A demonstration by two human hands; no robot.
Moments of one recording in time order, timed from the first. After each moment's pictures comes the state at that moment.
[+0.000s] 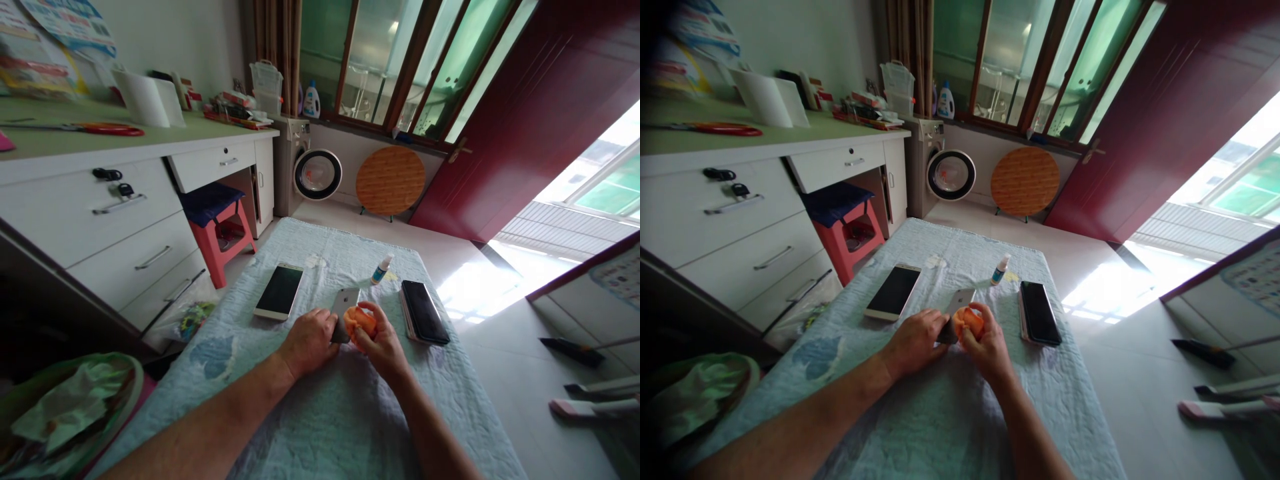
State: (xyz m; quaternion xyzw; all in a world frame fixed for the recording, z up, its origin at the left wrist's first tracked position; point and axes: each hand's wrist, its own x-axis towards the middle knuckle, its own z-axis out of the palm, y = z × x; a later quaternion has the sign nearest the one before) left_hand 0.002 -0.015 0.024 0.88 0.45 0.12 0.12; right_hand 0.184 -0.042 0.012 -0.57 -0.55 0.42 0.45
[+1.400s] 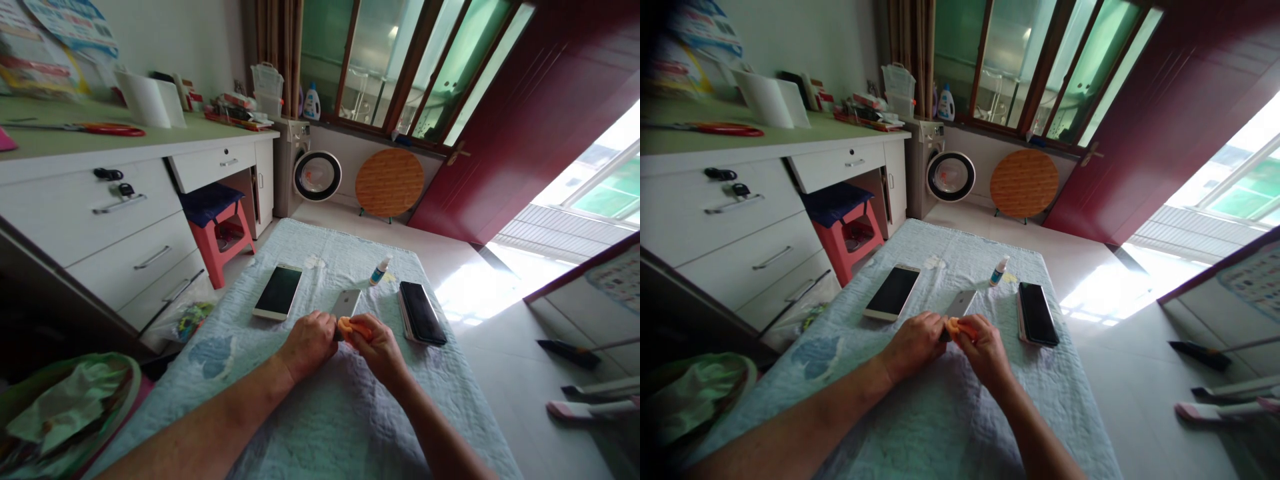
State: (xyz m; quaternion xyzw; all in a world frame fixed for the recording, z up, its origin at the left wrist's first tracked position) left_hand 0.007 -0.019 0.029 0.88 0.45 0.09 0.10; right_hand 0.181 -0.046 0.025 -0.56 -0.66 0.31 0.40
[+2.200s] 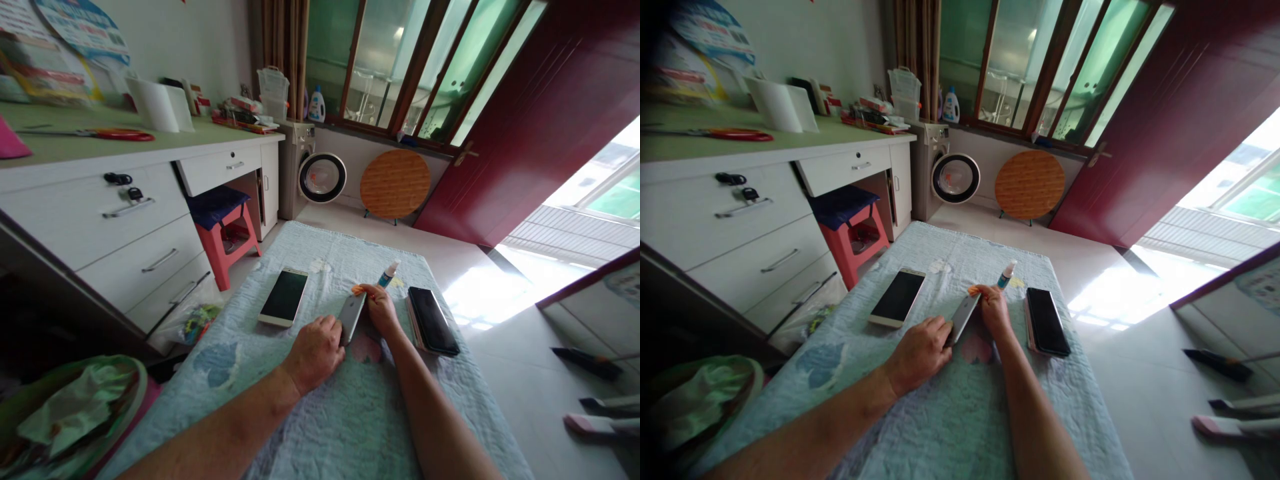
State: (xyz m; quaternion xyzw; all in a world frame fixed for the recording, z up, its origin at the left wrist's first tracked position) left_hand 0.007 -0.020 0.024 0.87 0.47 0.12 0.11; right_hand 0.206 0.064 -0.018 -0.61 -0.64 0.22 0.42
